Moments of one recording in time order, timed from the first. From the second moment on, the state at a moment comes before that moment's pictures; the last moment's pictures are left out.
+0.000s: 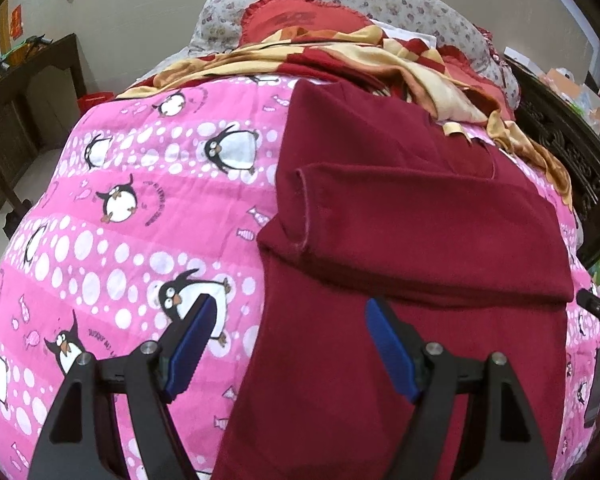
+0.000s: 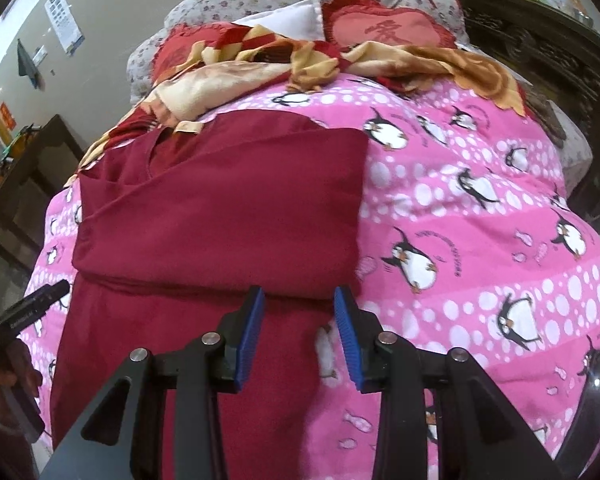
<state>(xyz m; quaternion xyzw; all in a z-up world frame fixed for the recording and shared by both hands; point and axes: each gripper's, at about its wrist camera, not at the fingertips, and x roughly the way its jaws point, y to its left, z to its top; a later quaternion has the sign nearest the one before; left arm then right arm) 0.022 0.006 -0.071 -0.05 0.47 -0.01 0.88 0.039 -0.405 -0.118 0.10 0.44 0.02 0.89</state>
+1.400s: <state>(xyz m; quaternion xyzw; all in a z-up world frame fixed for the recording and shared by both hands) -0.100 0.060 -0.074 -0.08 0.52 -0.05 0.85 -0.079 -0.449 -0.103 0.17 0.46 0.13 0.86</state>
